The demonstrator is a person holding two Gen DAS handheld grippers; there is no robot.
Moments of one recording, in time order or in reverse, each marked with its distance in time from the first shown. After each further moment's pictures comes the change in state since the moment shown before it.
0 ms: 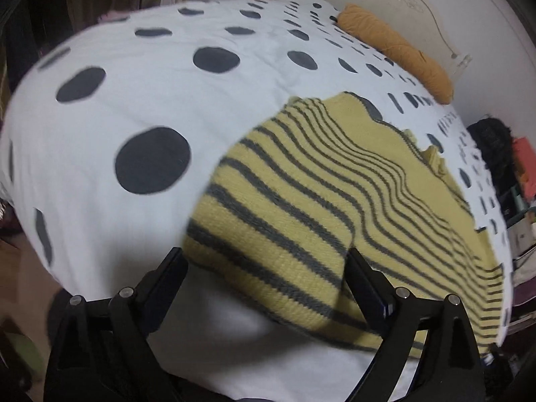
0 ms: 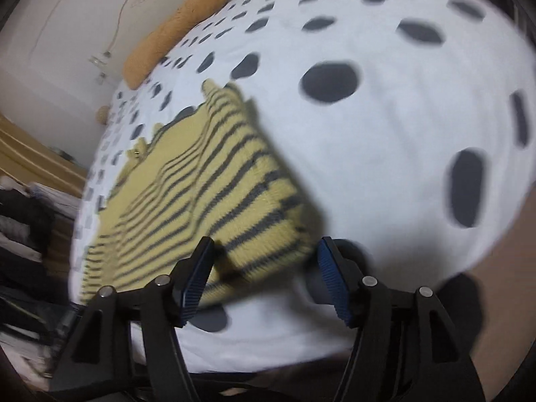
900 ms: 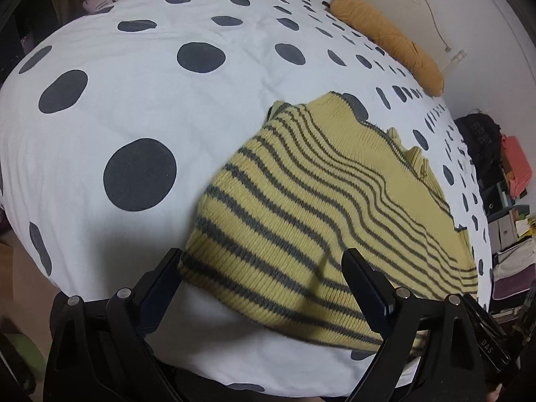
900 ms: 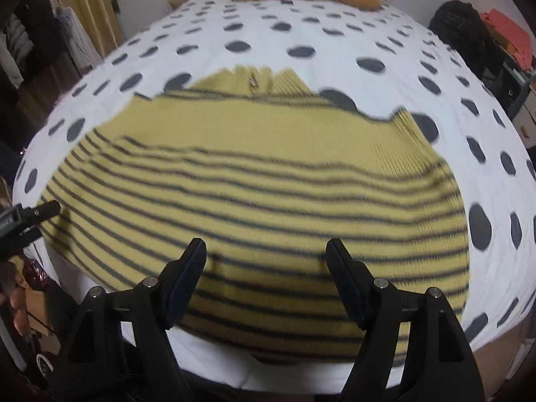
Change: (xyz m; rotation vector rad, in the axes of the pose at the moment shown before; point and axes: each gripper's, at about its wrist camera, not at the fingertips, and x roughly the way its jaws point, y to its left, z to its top) left arm -0.010 0.007 0.022 -0.032 0.114 -0.092; right arm 0.064 0.198 -0.008 -0.662 0.093 -0.090
